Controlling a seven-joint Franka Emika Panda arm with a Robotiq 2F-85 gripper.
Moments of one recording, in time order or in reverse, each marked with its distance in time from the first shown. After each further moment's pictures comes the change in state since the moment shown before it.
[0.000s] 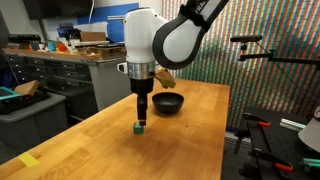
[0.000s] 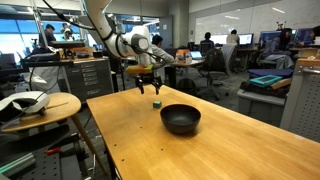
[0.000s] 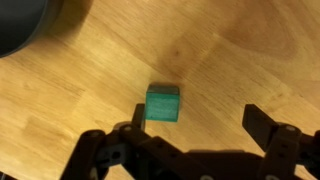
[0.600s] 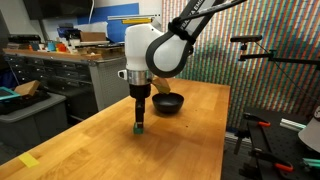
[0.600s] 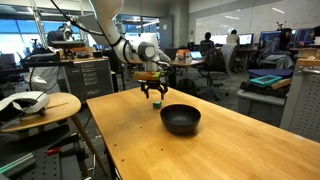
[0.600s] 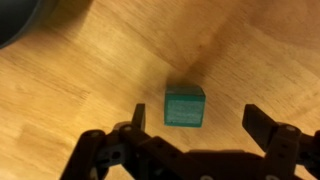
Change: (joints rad) arm -0.045 0.097 0.001 0.071 0.047 0.036 -0.080
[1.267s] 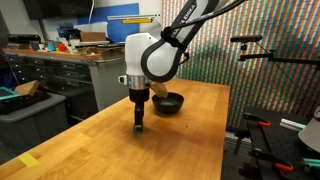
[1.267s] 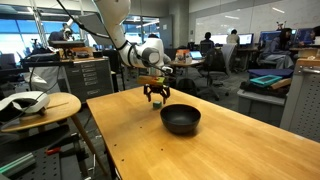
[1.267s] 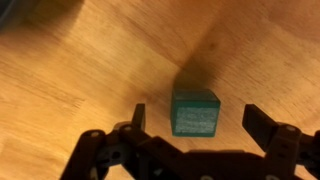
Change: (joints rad) arm -0.035 0.074 0.016 0.057 0.063 -0.001 -0.078
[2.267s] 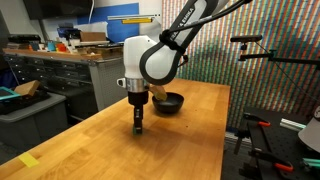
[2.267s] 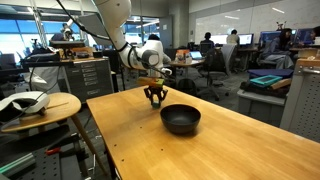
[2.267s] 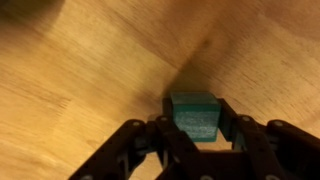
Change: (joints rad) arm 0.000 0.024 0.012 0.018 0.000 0.000 -0.002
